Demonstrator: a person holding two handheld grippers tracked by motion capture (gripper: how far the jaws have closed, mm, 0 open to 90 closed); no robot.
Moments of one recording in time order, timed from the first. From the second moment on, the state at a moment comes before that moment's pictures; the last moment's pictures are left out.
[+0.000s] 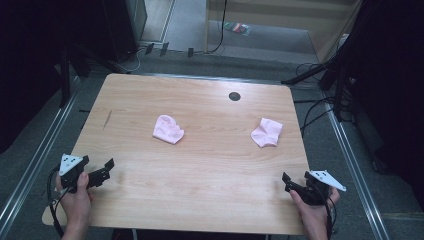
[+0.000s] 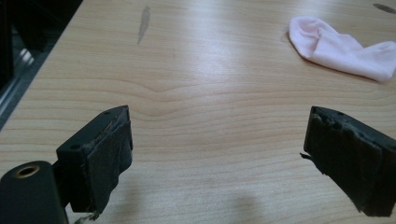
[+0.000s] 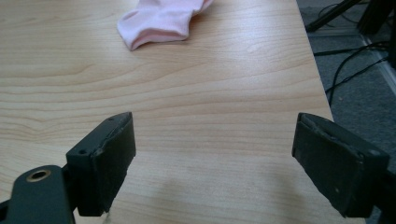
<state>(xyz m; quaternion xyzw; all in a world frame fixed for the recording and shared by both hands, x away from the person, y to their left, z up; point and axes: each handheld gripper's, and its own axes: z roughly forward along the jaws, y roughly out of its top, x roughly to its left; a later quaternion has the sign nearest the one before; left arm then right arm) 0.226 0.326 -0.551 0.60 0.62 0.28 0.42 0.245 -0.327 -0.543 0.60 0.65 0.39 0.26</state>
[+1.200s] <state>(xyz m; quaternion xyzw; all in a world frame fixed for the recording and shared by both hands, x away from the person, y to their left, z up) 0.228 0.318 -0.551 0.61 0.61 0.30 0.41 0.277 -0.300 -0.500 0.58 0.63 0.44 0.28</state>
